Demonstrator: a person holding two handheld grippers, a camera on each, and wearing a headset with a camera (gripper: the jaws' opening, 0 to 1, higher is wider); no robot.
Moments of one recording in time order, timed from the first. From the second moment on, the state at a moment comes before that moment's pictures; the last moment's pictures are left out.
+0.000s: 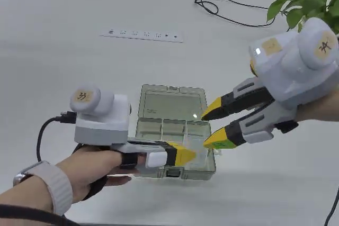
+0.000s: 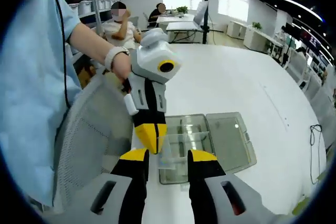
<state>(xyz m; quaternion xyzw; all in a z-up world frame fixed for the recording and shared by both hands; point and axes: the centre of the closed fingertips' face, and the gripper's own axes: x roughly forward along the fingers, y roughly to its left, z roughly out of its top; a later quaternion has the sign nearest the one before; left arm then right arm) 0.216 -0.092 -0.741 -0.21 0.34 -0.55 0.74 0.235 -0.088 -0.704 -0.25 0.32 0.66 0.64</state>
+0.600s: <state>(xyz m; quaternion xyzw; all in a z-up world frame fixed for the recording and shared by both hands) 0.197 -0.097 -0.734 -0.10 0.29 -0.62 0.72 0.202 -0.092 -0.727 -0.26 0.42 0.70 0.52</state>
